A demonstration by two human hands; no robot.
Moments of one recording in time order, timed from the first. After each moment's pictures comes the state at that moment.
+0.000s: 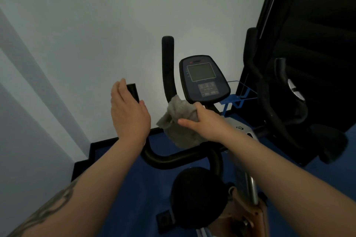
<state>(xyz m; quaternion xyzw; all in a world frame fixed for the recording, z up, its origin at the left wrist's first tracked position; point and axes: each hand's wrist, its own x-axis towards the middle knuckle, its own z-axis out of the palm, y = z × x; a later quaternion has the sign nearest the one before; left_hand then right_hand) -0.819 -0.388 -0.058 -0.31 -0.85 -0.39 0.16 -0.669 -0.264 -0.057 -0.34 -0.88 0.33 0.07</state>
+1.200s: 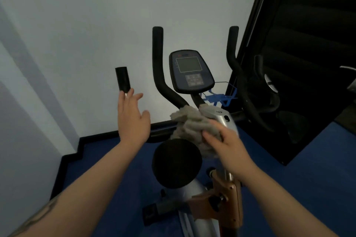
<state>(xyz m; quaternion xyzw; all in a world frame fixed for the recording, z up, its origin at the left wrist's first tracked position) -0.759 -0.422 -0.089 -0.36 -0.80 -0.48 0.03 -0.535 -0.343 -0.074 -0.23 -0.73 0.57 0.29</state>
